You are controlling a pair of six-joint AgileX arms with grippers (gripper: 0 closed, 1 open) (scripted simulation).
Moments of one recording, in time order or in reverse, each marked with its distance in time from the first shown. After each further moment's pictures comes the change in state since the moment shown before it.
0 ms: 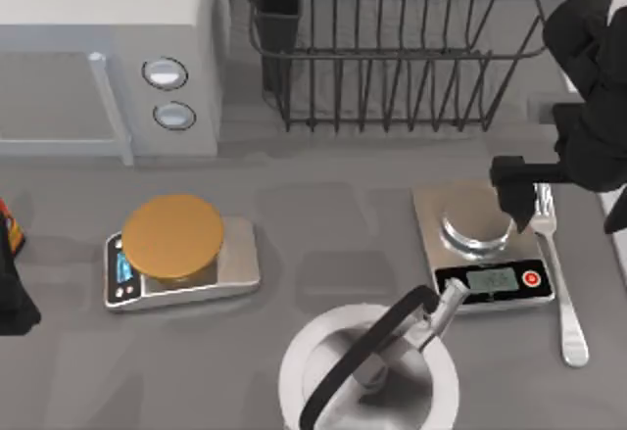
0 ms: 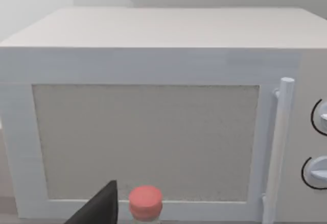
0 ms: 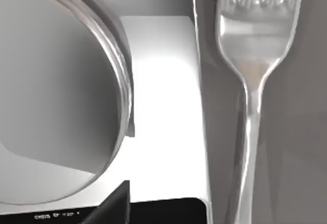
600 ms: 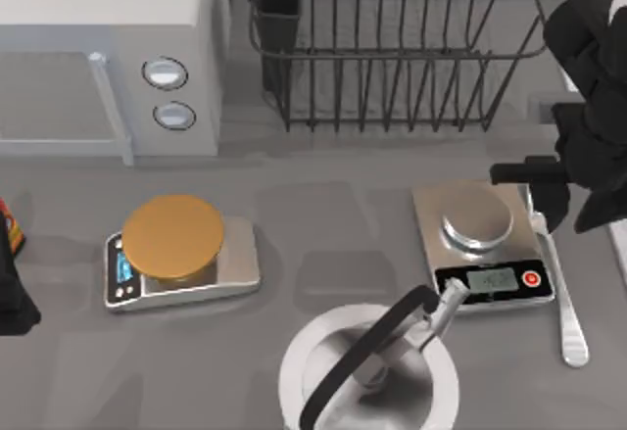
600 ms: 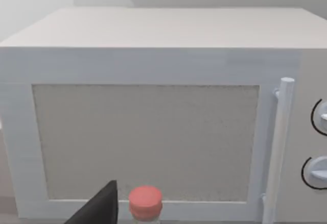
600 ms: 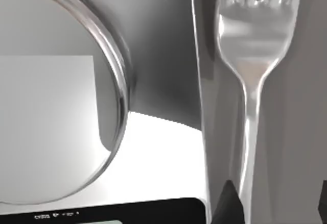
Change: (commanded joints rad) left arm 0.000 0.000 0.000 0.000 0.000 0.000; right arm 0.000 0.000 0.000 0.000 0.000 0.000
